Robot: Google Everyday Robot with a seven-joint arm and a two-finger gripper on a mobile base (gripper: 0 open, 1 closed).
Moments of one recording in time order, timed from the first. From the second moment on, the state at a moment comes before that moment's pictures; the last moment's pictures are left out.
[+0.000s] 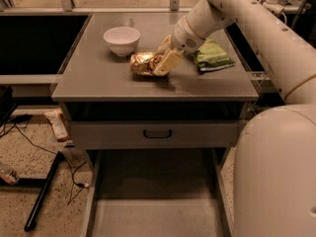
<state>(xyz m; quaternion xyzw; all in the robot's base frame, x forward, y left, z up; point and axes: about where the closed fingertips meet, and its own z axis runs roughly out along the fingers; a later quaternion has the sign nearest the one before) 0.703 -0.016 0.868 -0.68 0.64 0.18 0.29</state>
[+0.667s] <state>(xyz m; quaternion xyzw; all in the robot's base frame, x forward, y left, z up) 0.663 -0.069 0.898 -0.65 0.66 0.17 0.35</state>
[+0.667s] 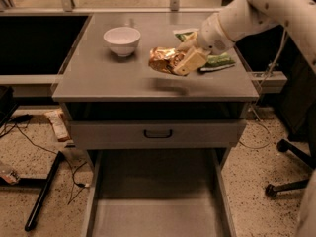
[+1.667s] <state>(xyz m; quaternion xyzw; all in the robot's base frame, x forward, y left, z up) 0.531 -0.132 0.888 -0.67 0.65 0.08 0.35</state>
